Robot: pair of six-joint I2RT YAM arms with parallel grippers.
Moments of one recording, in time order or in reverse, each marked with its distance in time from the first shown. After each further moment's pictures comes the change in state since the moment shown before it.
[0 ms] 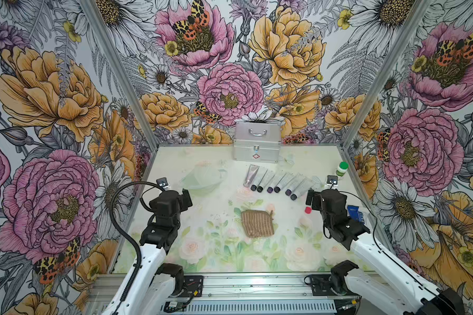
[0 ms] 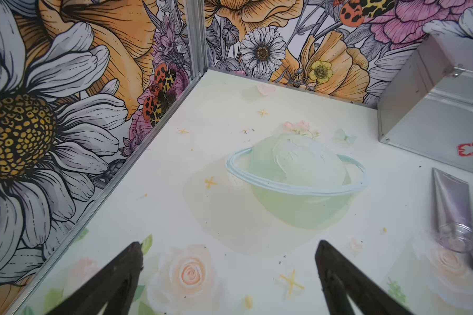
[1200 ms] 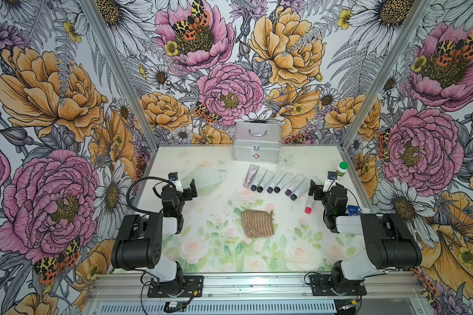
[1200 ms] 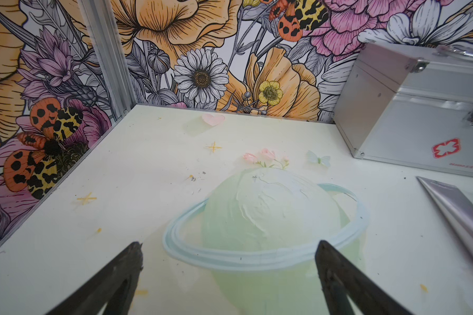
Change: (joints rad) left arm 0.189 0.814 -0.119 1.170 0.420 0.169; right arm -0.373 0.657 -0.125 1.009 -0.449 -0.216
